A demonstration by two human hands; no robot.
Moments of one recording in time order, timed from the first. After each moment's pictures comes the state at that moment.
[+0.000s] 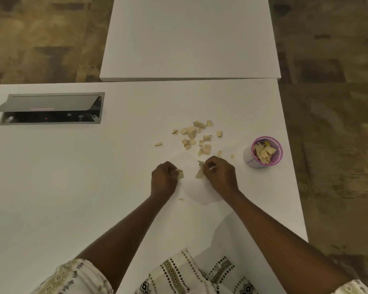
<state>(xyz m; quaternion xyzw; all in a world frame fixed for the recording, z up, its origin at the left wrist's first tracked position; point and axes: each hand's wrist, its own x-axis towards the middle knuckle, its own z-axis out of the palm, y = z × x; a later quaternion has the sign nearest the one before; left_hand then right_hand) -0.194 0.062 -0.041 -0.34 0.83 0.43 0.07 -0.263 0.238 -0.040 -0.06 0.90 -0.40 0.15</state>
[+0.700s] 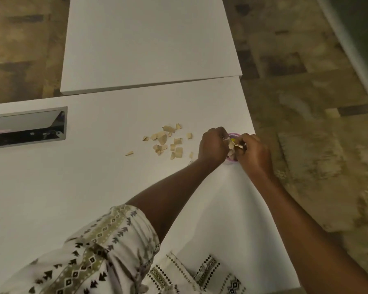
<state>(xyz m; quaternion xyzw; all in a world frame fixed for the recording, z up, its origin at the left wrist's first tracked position) -0.339 0.232 0.029 -0.13 0.86 0.48 0.10 -0.331 0.370 0.017 -0.02 0.96 -0.28 0.02</state>
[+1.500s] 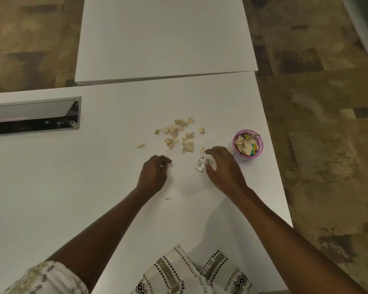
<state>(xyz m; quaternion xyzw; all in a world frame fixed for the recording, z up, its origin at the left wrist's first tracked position) -0.215 0.061 -0.033 -0.17 0.91 0.35 0.10 -0.270 0.286 0.004 -0.14 0.93 -0.32 0.14</state>
